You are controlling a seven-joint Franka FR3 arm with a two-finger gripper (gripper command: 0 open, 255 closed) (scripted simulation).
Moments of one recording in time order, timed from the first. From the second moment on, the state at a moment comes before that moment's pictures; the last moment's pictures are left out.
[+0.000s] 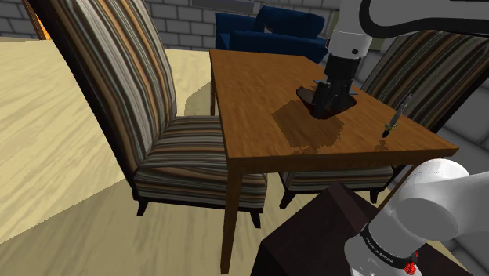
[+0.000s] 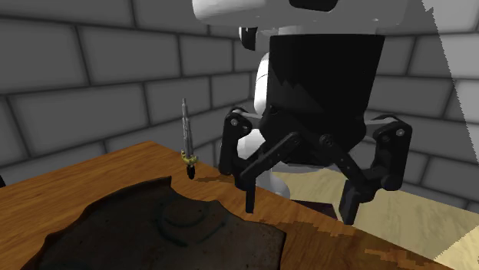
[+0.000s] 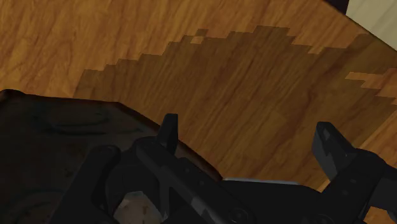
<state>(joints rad) 0.02 -0.78 0.05 -2.41 0.02 1.60 0.04</state>
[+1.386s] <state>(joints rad) -0.29 -0.78 -0.24 -2.27 -0.13 1.22 0.14</state>
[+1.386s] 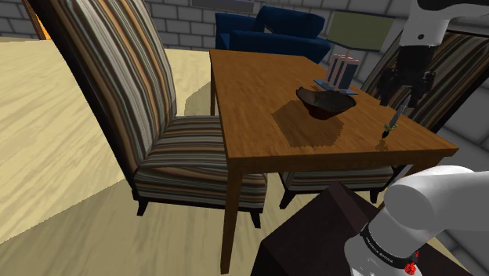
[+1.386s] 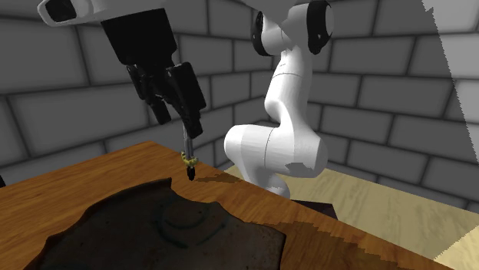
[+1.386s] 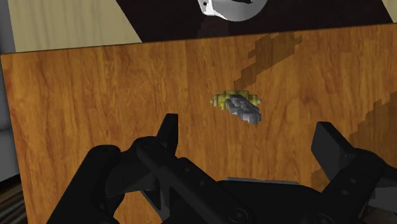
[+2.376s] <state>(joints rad) -0.30 -0.83 -0.24 -2.37 -0.14 1.28 0.15</state>
